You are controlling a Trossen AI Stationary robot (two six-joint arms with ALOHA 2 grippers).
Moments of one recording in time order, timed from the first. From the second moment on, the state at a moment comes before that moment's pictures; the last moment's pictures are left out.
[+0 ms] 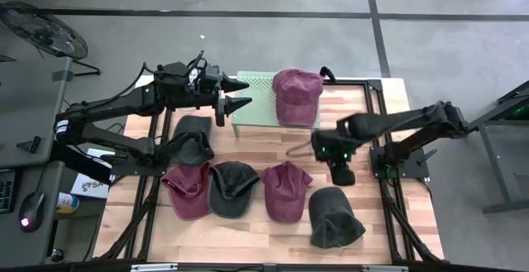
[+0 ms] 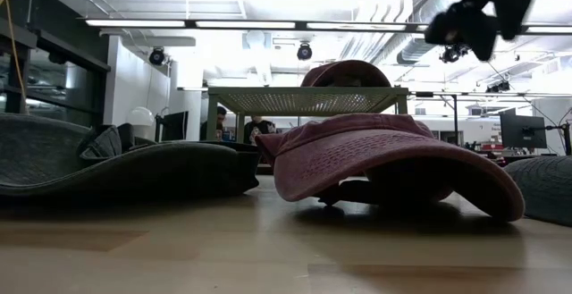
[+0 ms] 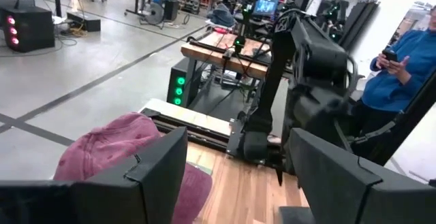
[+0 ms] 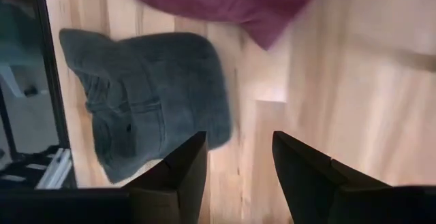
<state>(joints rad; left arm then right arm) 0.22 1.11 1.22 -0.14 0.05 -0.23 0.13 1.39 1.19 -1.19 -0.25 0.16</state>
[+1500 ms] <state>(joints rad) 0.22 1.11 1.22 -0.25 0.06 -0.23 0.23 1.39 0.66 -0.50 -0.40 0.30</state>
